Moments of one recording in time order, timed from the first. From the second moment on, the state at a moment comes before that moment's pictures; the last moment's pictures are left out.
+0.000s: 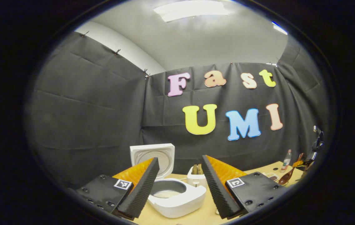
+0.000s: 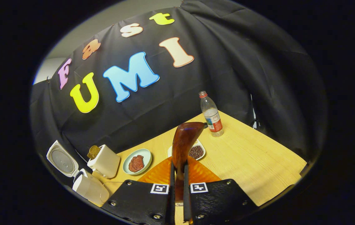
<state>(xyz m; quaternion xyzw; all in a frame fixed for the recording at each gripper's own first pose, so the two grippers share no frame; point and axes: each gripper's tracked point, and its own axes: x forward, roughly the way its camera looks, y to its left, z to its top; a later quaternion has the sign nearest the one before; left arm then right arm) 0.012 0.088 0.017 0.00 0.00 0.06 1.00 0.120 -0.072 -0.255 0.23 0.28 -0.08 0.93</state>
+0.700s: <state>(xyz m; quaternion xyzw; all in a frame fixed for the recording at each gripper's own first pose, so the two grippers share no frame) 0.011 0.079 0.023 0.01 -0.01 0.06 1.00 0.105 -0.058 -0.287 0.20 0.31 -0.06 0.93</state>
